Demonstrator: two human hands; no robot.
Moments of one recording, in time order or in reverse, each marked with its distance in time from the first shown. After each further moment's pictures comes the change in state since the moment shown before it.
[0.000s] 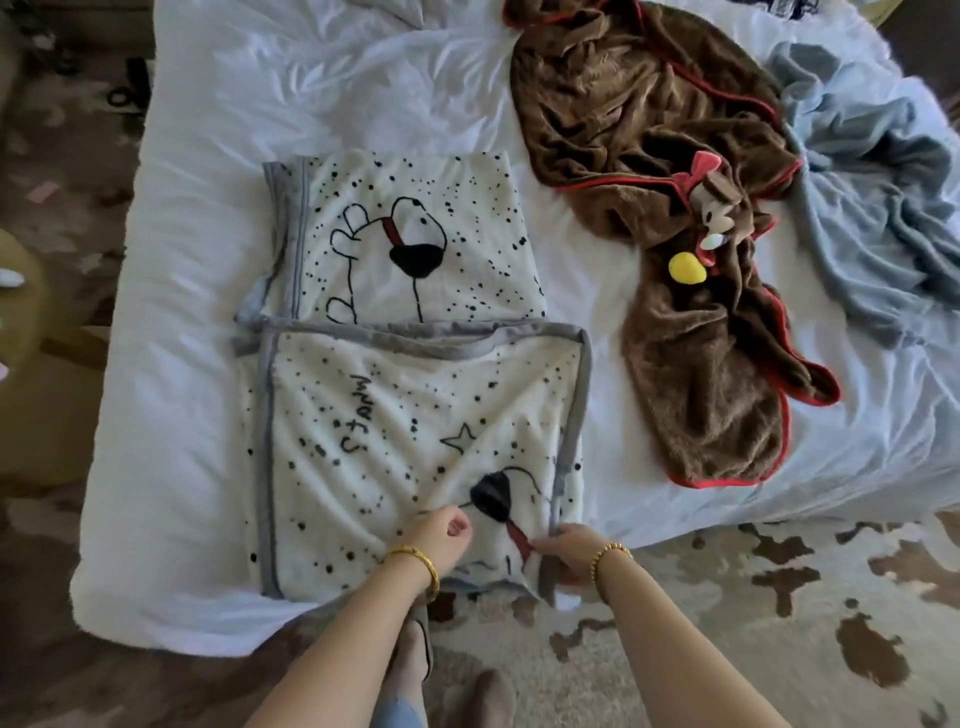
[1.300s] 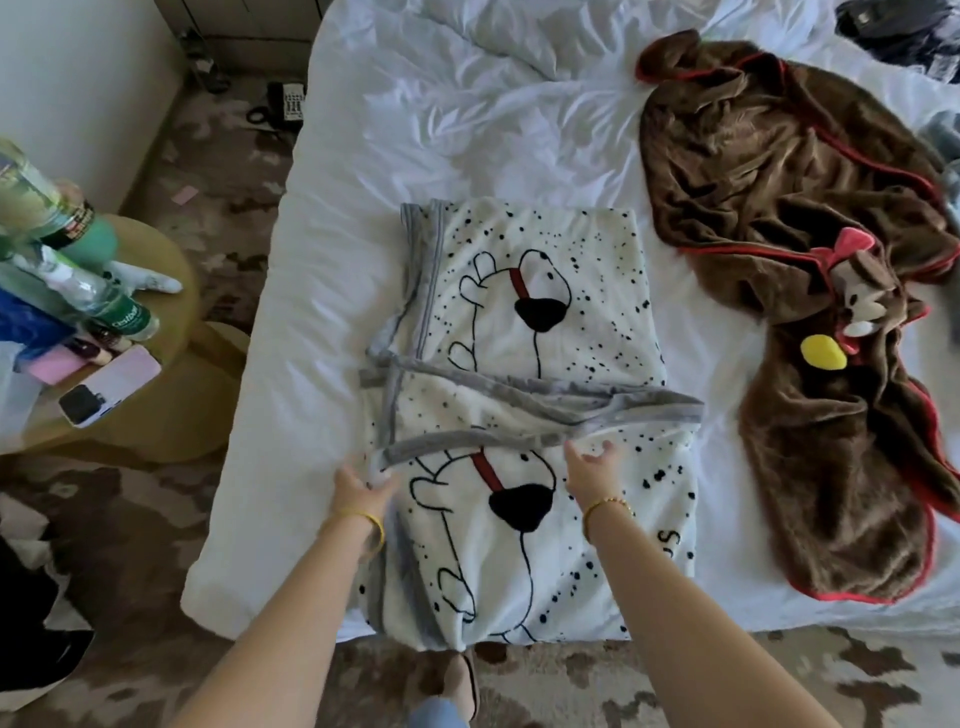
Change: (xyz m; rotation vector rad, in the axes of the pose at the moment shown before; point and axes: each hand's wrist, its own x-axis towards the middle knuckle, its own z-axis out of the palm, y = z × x) left_hand -0.001 -0.083 -0.189 -0.629 0.591 -0.376; right_hand -0.009 -0.196 0.057 0.537 0.317 -0.308
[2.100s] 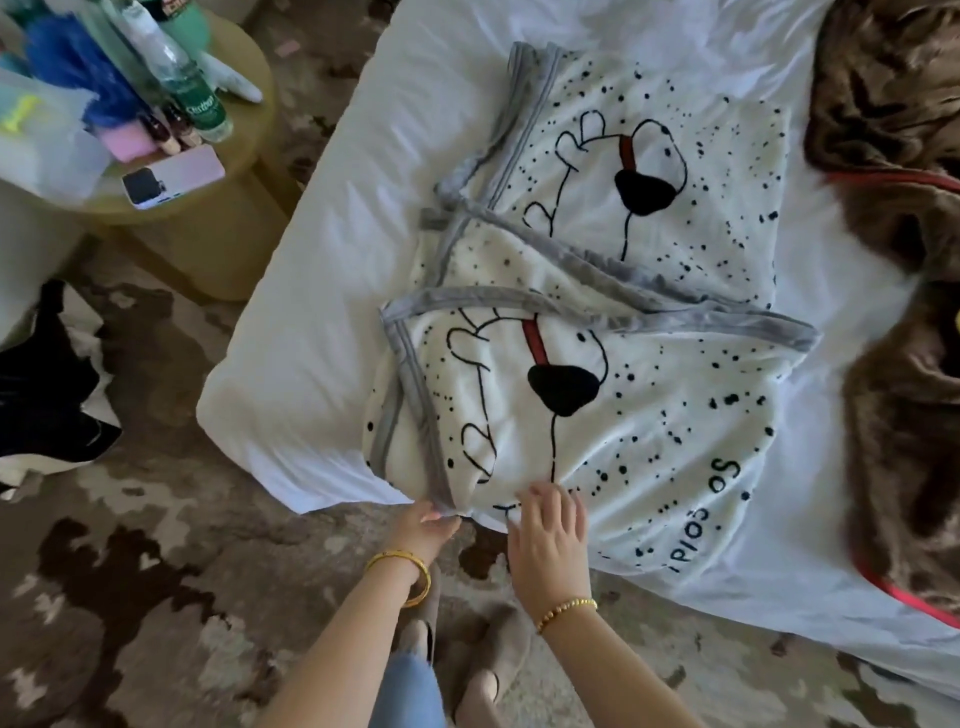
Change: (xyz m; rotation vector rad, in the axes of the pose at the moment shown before) left_hand -0.061 -0.206 0.106 -0.079 -0.239 -0.092; right_hand -0.050 0.218 -0.017 -1.284 -0.047 -1.102
